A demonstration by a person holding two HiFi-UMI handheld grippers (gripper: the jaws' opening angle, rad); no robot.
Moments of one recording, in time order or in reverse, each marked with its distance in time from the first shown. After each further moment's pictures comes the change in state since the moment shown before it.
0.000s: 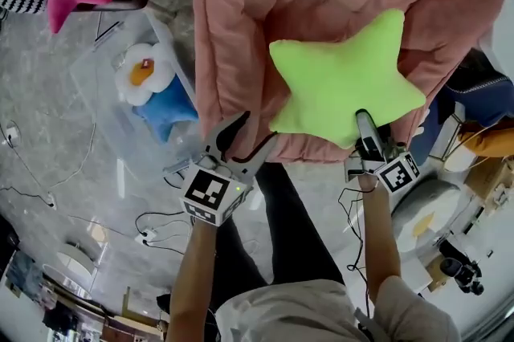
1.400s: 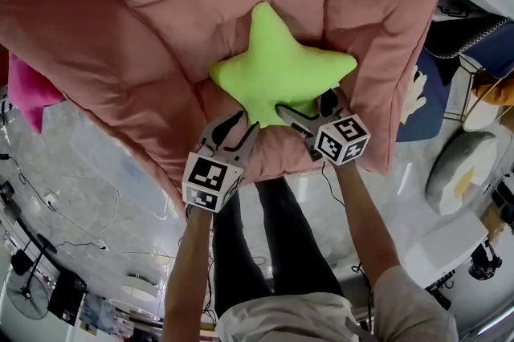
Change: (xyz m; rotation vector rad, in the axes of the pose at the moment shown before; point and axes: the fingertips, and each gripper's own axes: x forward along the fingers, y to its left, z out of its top) left arm 0.180 -0.021 -0.037 0.225 0.369 -0.090; right arm 0.055 -0.141 -0.066 -0.130 0.225 -0.105
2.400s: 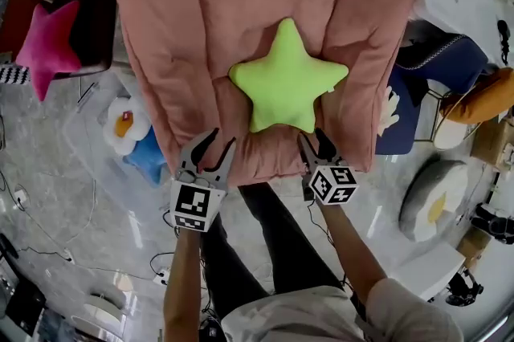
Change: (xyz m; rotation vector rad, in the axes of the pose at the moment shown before) left arm -0.150 -0.006 0.002 0.057 -0.259 0.189; right arm -0.113 0.070 -0.028 -0.109 0.015 -0.316
